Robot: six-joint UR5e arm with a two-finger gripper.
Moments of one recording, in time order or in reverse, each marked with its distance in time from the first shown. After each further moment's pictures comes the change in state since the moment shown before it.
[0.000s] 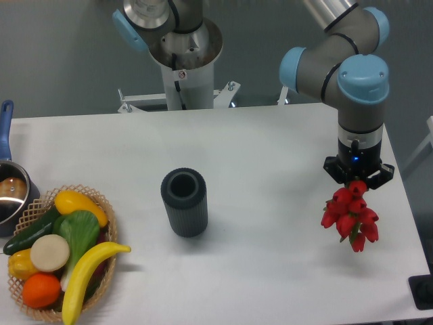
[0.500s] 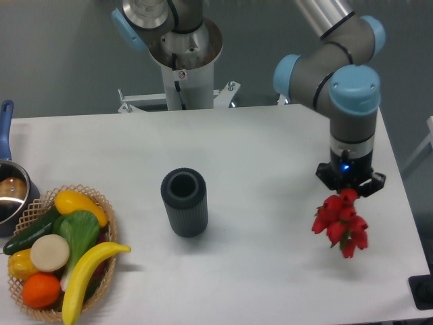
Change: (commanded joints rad) arm -0.080 -0.041 -0.032 0.008 0.002 0.000
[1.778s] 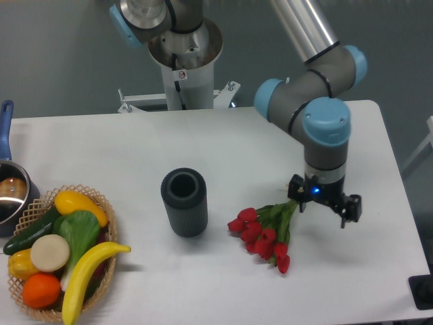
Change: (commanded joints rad) arm 0.032 -0.037 0.004 0.054 -0.009 0.101
